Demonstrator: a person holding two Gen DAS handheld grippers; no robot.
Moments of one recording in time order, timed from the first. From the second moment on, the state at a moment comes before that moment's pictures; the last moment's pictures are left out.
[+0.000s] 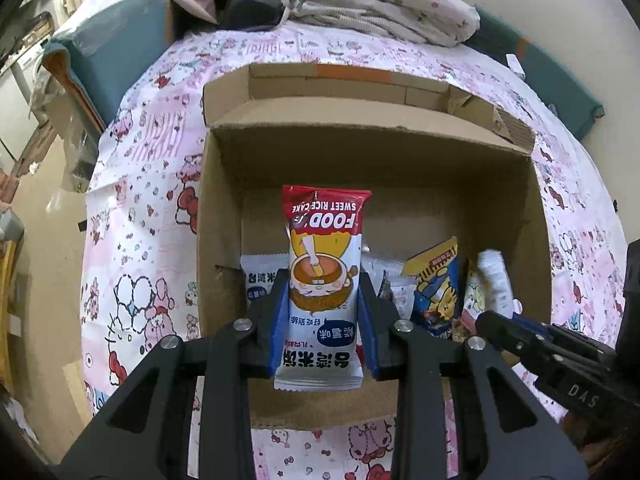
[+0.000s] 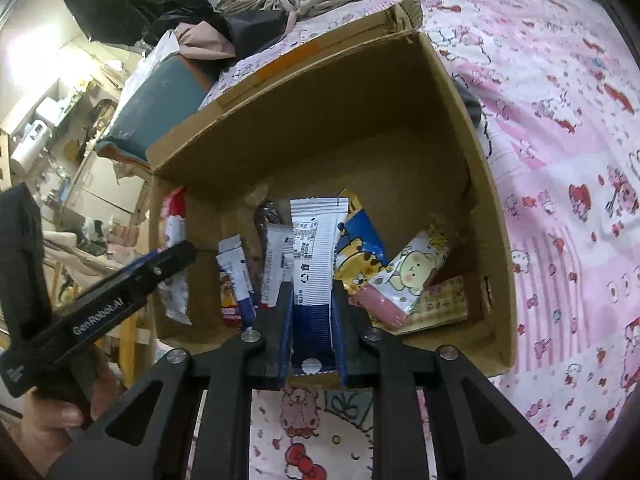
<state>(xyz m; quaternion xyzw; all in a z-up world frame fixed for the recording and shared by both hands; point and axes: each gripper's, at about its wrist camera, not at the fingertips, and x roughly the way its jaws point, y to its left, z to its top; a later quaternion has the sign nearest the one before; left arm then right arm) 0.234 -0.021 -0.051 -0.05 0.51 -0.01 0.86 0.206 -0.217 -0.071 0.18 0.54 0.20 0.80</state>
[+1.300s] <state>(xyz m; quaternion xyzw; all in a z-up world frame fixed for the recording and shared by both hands) 0.087 0.017 0.026 -0.05 0.38 0.03 0.92 0.075 -0.219 0.042 0.04 0.34 0.15 0.93</state>
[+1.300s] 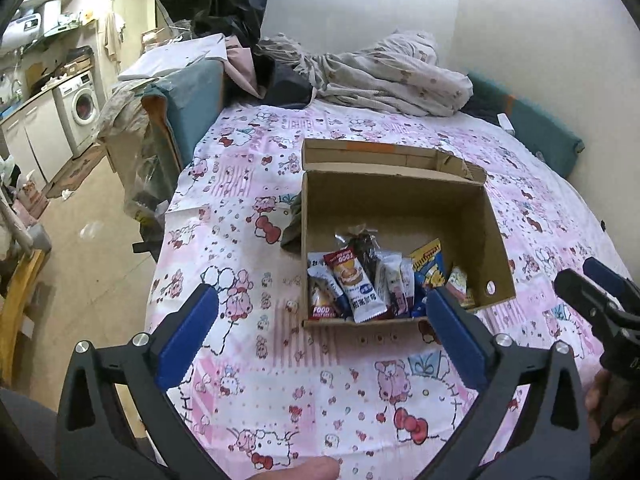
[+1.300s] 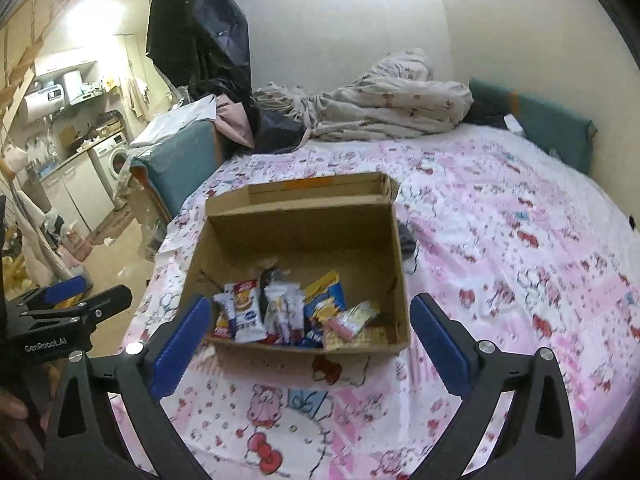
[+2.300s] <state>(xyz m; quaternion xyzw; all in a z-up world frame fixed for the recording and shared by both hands) 0.081 0.009 0.002 -0.04 0.41 0.03 0.91 0.067 -0.212 0.016 0.05 0.38 0.11 0.92</state>
